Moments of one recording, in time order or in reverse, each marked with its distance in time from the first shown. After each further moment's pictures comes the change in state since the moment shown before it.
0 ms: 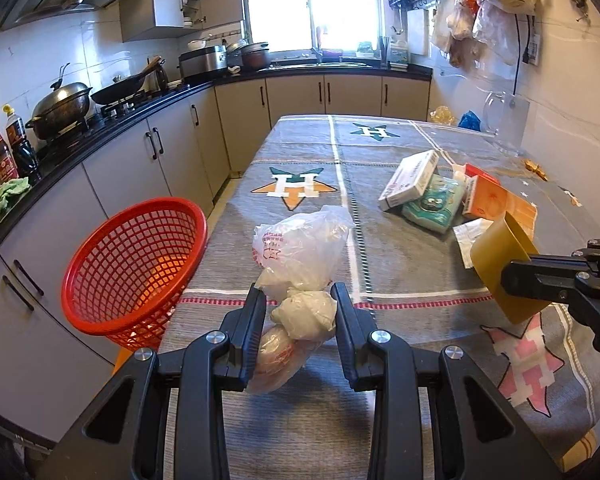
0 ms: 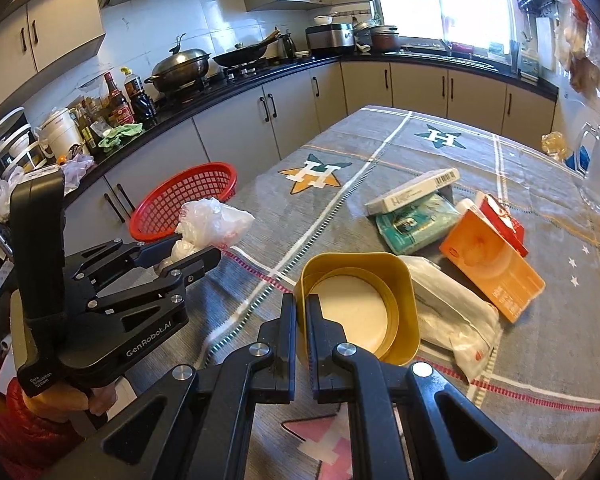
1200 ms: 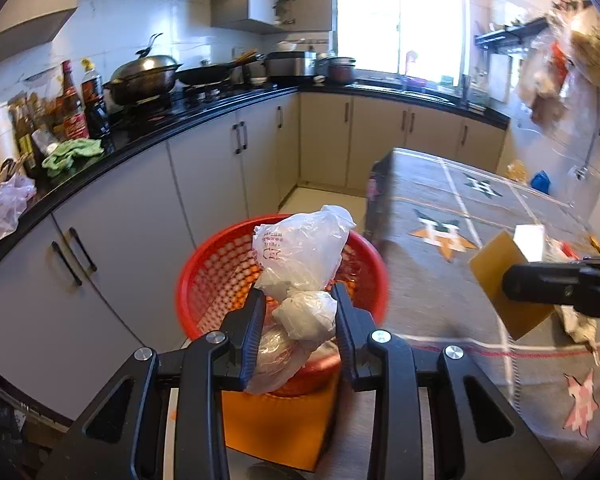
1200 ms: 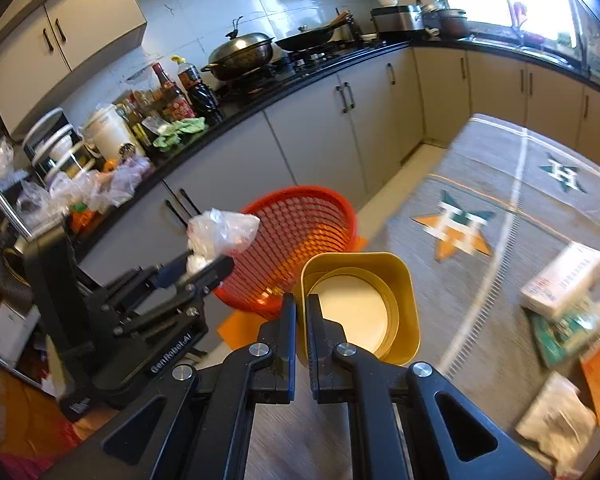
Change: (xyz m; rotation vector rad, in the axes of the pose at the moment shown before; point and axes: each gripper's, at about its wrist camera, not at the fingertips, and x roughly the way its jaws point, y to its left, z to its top) left arm -0.010 0.150 0.016 -0.216 -0.044 0.167; right arm 0.086 0.091 0.103 -0.021 0.079 0.263
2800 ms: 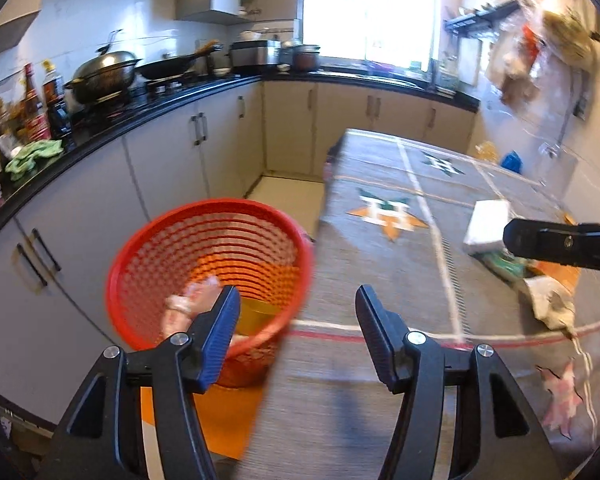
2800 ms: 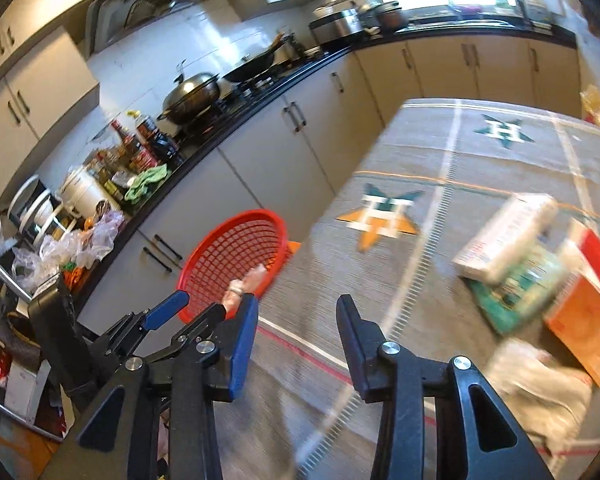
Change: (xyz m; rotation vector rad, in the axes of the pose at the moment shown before) left arm 0.009 -0.065 -0.013 0.069 0.043 -0.122; right arm -0.050 -0.081 -0.032 0.212 -0.109 -0.050
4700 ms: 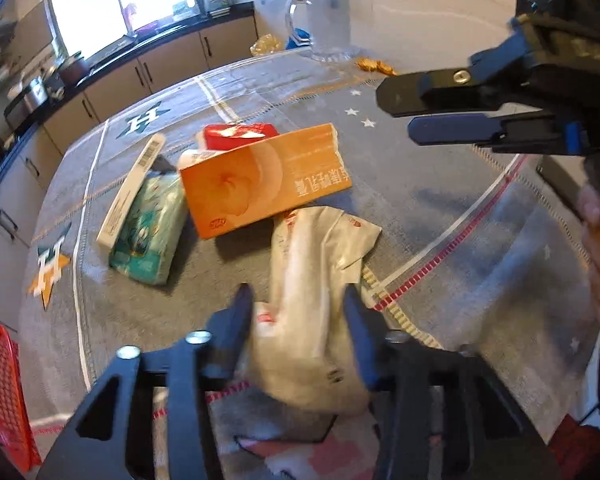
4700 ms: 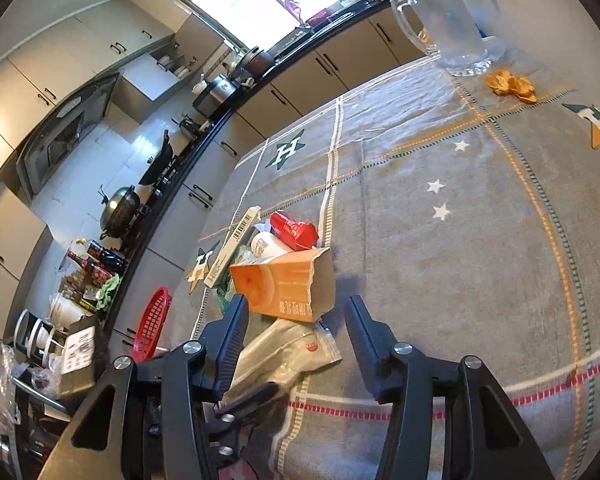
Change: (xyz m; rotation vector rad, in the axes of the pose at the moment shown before) left arm 0.035 -0.278 -0.027 0.578 0.238 -0.415; right arm -0.158 -0.218 -0.056 0.399 -0.174 -0.084
